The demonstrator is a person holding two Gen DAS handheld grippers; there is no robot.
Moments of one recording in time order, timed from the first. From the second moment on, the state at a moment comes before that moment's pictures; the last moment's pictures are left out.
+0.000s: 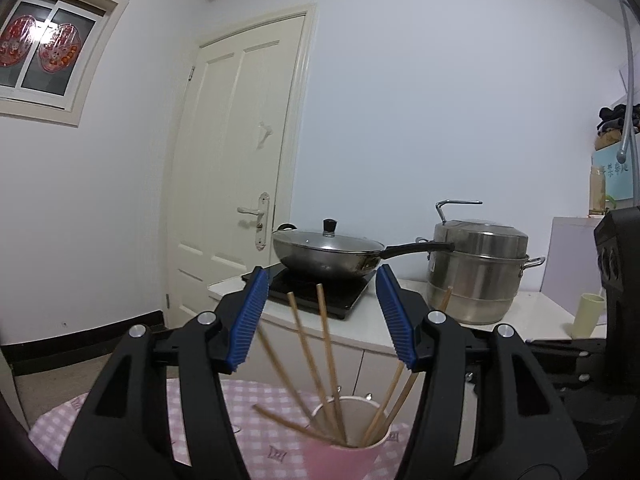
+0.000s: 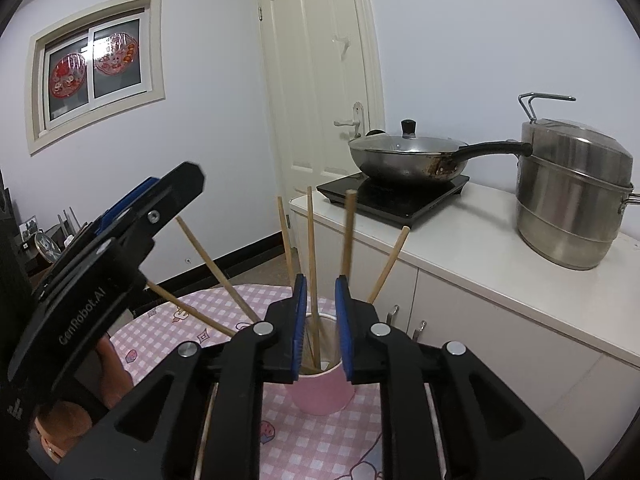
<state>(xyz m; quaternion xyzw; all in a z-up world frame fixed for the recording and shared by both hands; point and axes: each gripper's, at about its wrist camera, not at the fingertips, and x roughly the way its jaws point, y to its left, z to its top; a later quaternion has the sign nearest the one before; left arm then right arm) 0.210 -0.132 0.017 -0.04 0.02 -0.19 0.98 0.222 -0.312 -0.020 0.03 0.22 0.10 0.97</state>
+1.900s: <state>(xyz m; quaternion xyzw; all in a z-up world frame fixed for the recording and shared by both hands) 0.258 0.020 -0.149 -0.09 0.42 -0.07 0.90 0.240 -0.162 -0.156 -0.08 0.35 0.17 0.92</state>
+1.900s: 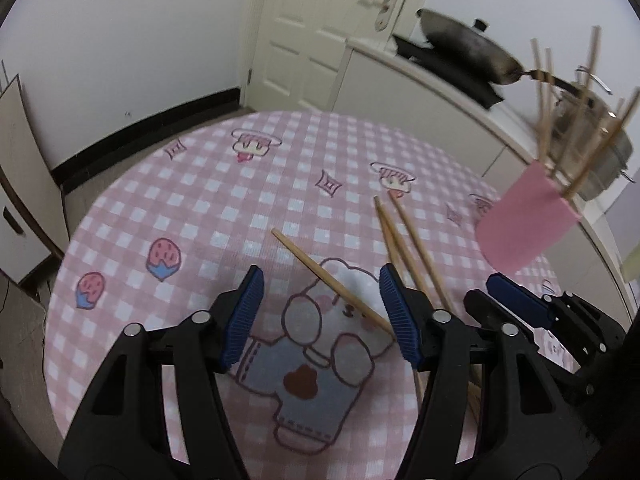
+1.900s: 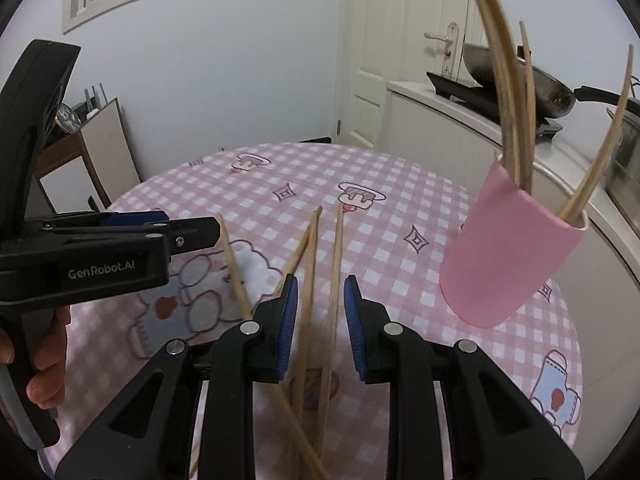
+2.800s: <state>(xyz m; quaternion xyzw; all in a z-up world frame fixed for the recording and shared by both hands) 0.301 0.011 -0.172 -0.01 0.47 -0.07 0.88 0.301 -0.153 -0.176 -0.13 0.38 0.14 0.90</state>
